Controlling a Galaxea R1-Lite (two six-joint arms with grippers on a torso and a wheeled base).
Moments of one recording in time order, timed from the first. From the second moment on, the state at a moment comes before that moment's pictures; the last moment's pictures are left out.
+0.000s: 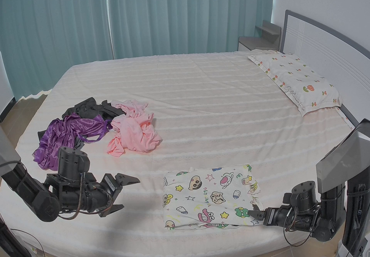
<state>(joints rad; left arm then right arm) -0.36 1.85 -0.40 -0.71 -0.25 -1.10 0.43 2.31 -0.04 -1.55 0.01 0.58</state>
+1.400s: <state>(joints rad) -0.62 2.38 -0.87 -0.66 0.03 -0.71 0.40 2.37 -0.59 -1.06 0.12 0.57</state>
